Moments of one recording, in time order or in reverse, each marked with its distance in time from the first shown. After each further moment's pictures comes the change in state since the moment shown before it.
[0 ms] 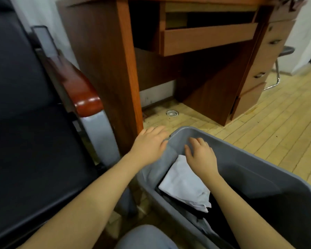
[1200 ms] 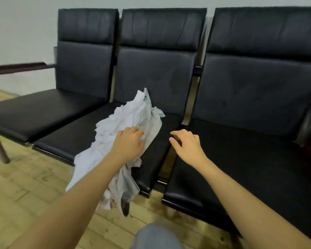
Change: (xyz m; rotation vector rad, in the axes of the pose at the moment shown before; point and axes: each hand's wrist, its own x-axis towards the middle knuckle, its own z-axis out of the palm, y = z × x) left_hand -0.606 -0.281 -0.233 0.304 0.272 -1.207; right_hand -0.201 -0.638 0.108 0.408 -0.422 -1.138
